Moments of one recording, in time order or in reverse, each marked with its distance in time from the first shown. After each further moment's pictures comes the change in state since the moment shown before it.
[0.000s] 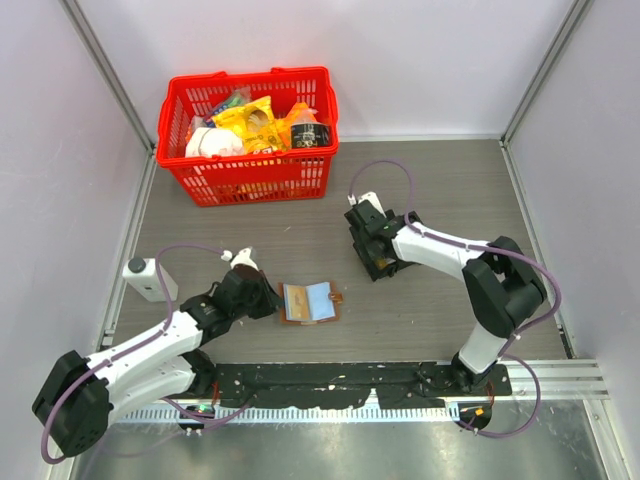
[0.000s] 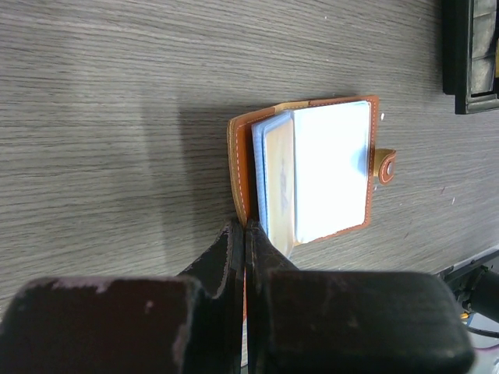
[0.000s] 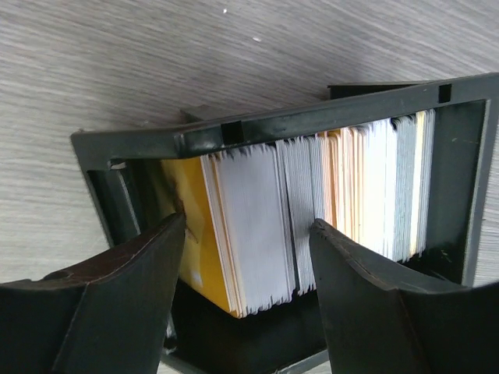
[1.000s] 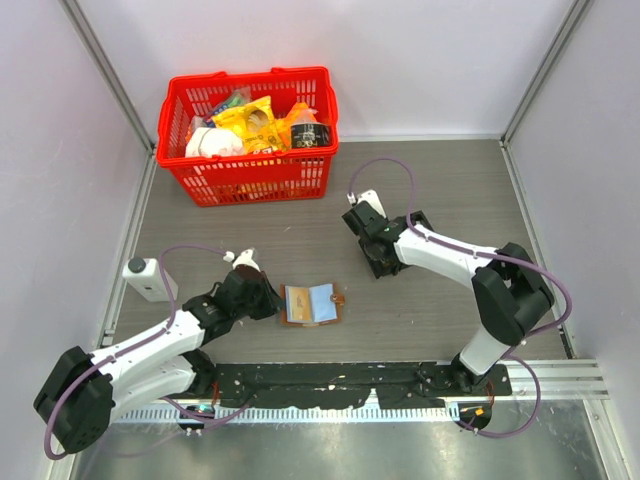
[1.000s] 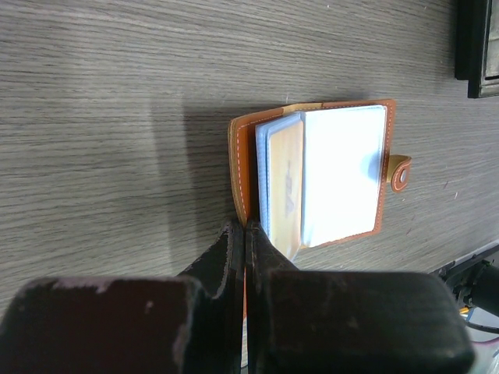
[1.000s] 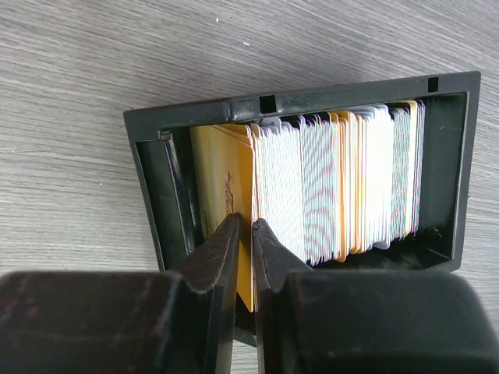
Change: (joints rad) left arm 0.000 0.027 -0.011 0.032 0.025 0.000; right arm 0.040 -0.034 0.013 -0.041 0.090 0.031
